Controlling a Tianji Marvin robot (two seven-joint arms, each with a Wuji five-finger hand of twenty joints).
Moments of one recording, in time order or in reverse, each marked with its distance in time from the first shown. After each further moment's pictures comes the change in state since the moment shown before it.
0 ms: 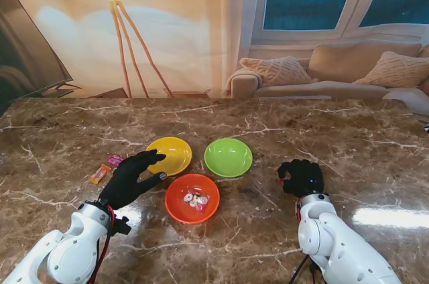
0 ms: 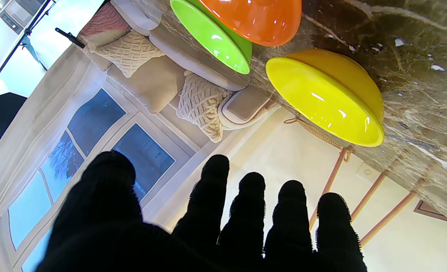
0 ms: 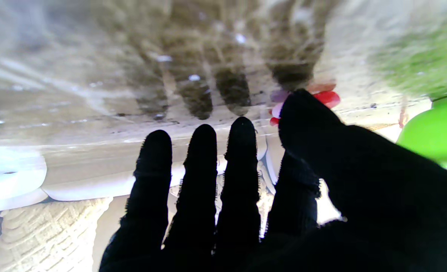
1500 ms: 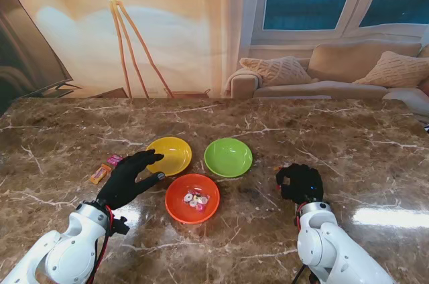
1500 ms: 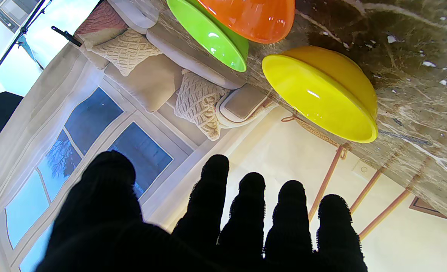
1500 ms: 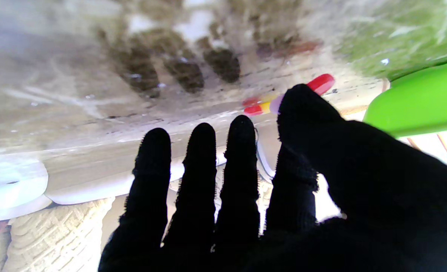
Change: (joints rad) left arm 0.008 0.000 -0.012 -0.005 0.001 0.002 -0.001; right arm -0.100 -0.015 0.063 -0.101 0.014 -0.034 -0.024; left_hand 0.000 0.000 0.000 0.000 0.000 -0.001 0.000 0.000 0.000 0.000 -0.002 0.000 0.000 0.000 0.000 0.000 0.000 0.009 -0.034 0.000; right_hand 0.005 -0.010 -0.006 0.003 0.064 0.034 -0.013 -0.033 -0.012 -0.001 0.008 -0.001 -0.011 -0.001 0.001 0.000 -0.002 -0.001 0.000 0.001
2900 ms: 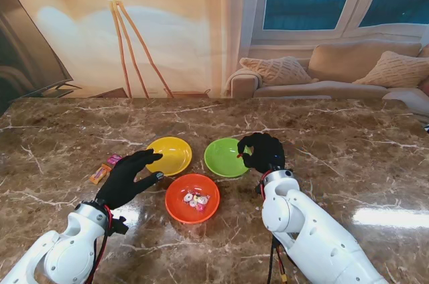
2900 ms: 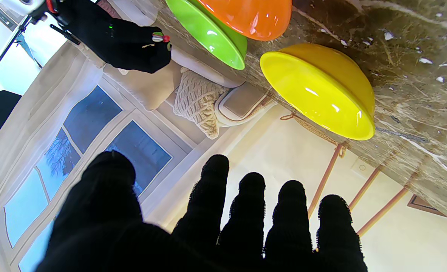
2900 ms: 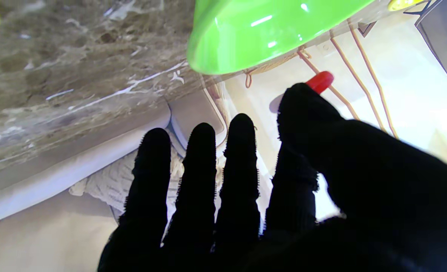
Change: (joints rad) left arm 0.002 0.000 -0.007 -0.001 -0.002 -0.002 0.000; right arm 0.240 -0.063 -0.220 0.017 0.191 -0.006 -0.026; left_hand 0.000 0.000 0.000 0.000 0.000 0.000 0.000 0.000 0.000 0.000 0.000 0.000 0.000 0.000 0.000 0.000 0.000 0.001 -0.006 0.000; right_hand 0.003 -0.007 0.000 0.000 0.011 0.000 0.001 0.002 0.022 0.001 -0.002 0.000 0.001 0.000 0.000 -0.009 0.000 0.000 0.000 0.000
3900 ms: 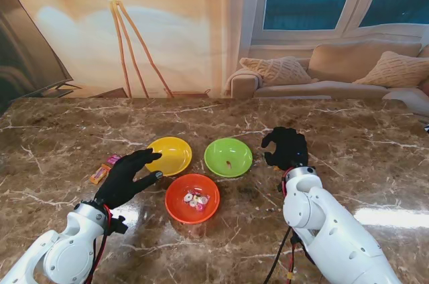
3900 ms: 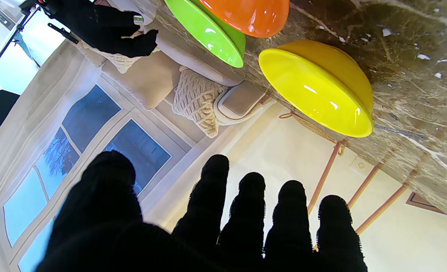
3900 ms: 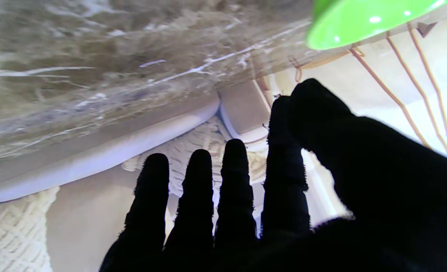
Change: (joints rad) left arm 0.000 0.000 -0.004 -0.001 0.002 0.002 0.002; right arm -0.068 0.032 0.170 -0.043 -0.106 0.013 0.110; left_hand 0.000 0.000 0.000 0.000 0.000 0.000 0.000 0.000 0.000 0.000 0.000 0.000 0.000 0.000 0.000 0.000 0.000 0.000 -0.009 0.000; right_hand -0.025 -0.030 -0.035 0.021 -0.097 0.135 -0.072 -0.366 -0.282 0.053 -0.145 -0.248 -0.277 0.003 -0.077 -0.038 -0.223 -0.013 -0.190 0.000
